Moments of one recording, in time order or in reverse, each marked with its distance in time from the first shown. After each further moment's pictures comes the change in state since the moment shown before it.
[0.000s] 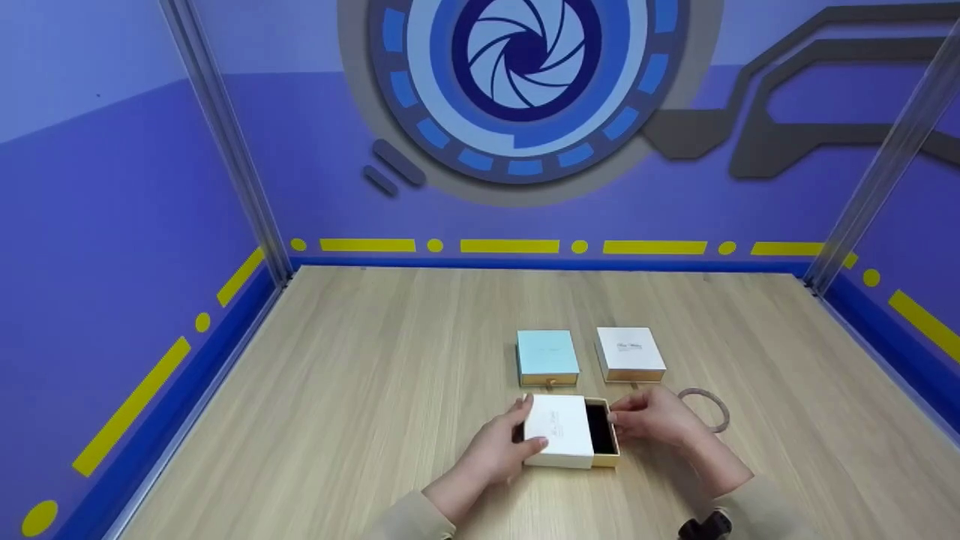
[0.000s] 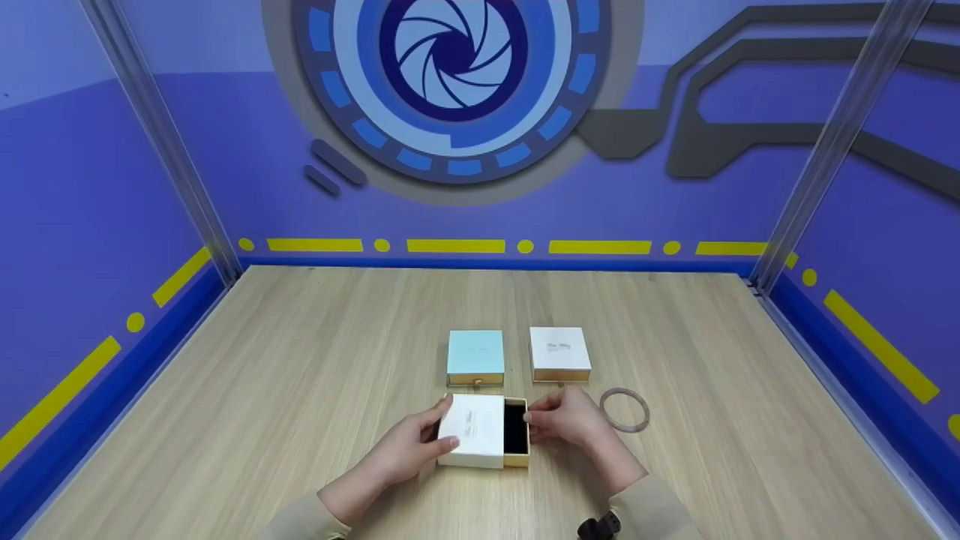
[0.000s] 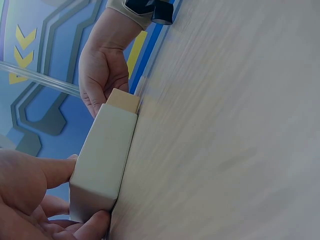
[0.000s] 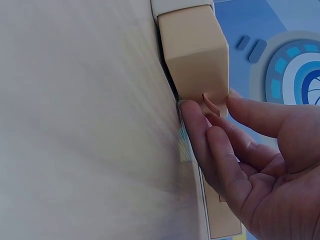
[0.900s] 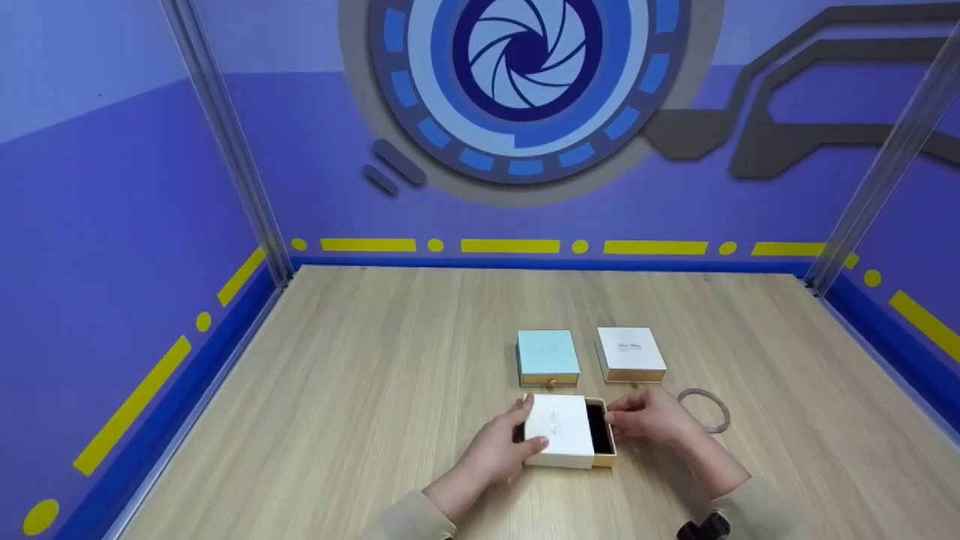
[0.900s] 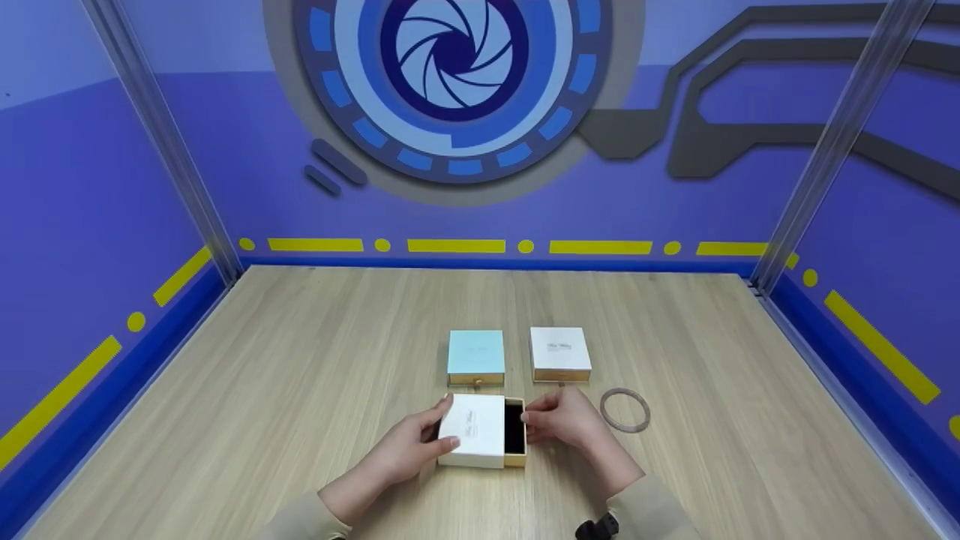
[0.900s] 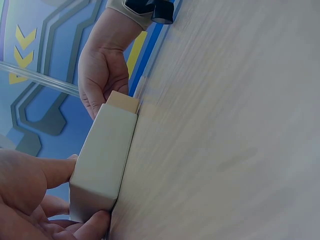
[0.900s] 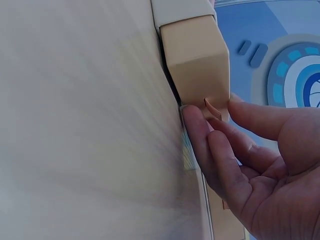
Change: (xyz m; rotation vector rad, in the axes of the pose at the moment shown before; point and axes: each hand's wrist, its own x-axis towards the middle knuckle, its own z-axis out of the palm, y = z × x) left_hand 0.000 0.001 0.000 -0.001 -0.001 -0.015; right_hand 0.000 -0.002 0.004 0.006 0.012 0.035
